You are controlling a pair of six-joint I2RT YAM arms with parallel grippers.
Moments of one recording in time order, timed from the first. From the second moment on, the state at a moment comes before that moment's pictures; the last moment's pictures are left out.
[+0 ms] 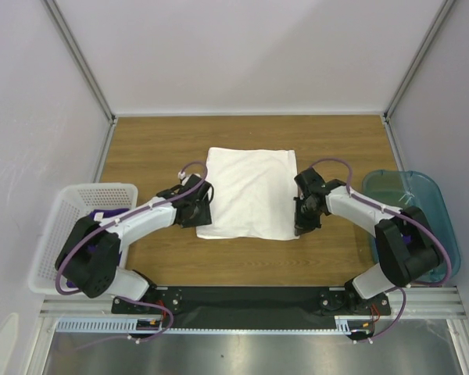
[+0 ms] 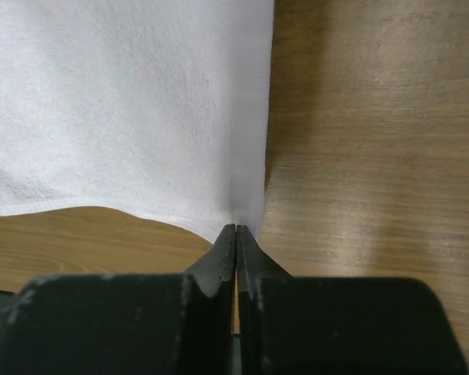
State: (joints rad) left arm -0.58 1.43 0.81 -0.53 -0.20 -0.67; right arm 0.47 1.52 0.89 -0.68 -0.11 0.54
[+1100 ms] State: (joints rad) left arm -0.53 1.24 0.55 -0.42 -0.08 -0.68; right arm 0.50 1.65 1.21 -0.73 -0.13 0.58
